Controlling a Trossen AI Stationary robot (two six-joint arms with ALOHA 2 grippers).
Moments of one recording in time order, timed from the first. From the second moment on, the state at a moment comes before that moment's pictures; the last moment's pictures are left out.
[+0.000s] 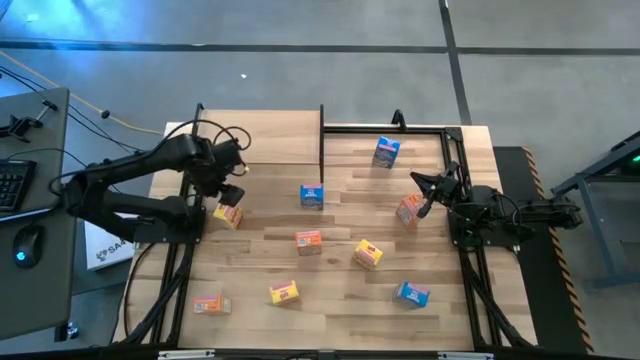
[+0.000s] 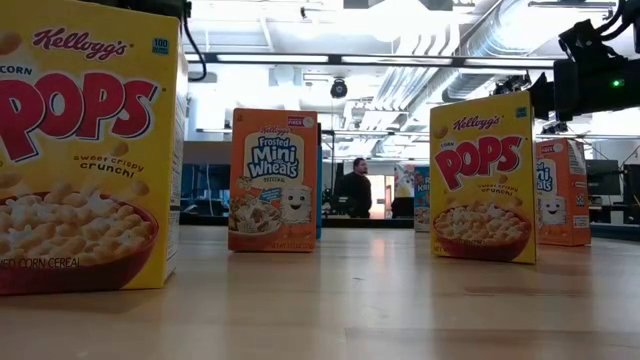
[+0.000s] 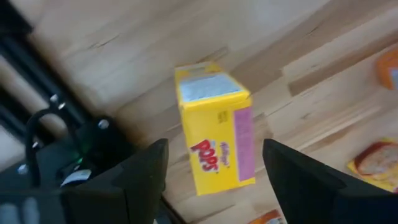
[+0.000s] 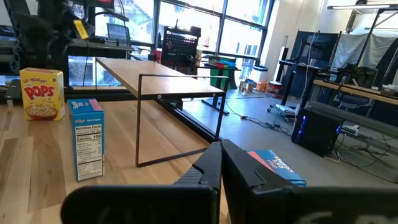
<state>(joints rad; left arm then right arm) 0.44 1.08 0.96 -1.40 0.13 -0.64 0.03 0.02 0.02 0.05 0.64 -0.19</state>
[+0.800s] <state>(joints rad) 0.26 1.07 0.84 -1.31 0.05 -0.81 0.03 0.02 0.02 0.05 0.64 -0.19</state>
